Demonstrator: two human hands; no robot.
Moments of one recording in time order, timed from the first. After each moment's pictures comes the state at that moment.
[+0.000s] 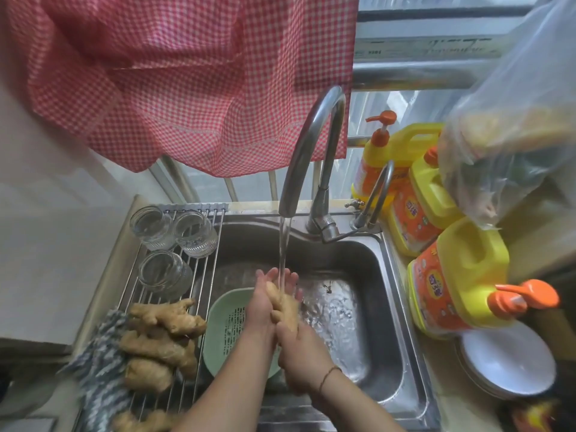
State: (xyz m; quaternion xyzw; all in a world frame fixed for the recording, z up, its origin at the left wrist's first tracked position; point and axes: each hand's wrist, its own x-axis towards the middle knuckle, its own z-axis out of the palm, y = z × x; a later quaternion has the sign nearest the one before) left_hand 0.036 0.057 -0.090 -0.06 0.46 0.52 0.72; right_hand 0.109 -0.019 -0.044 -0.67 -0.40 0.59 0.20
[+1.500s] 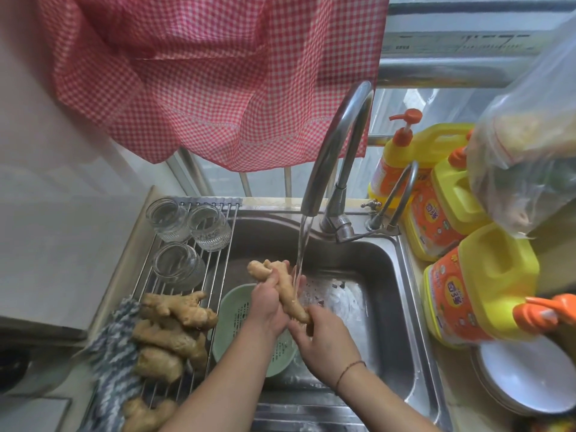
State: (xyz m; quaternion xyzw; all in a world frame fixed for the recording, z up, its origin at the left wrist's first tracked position) left_hand 0.024 0.063 -0.085 -0.07 0.45 0.54 0.70; right_hand 0.131 -0.007 -0.051 -0.64 -0.65 0.38 0.17
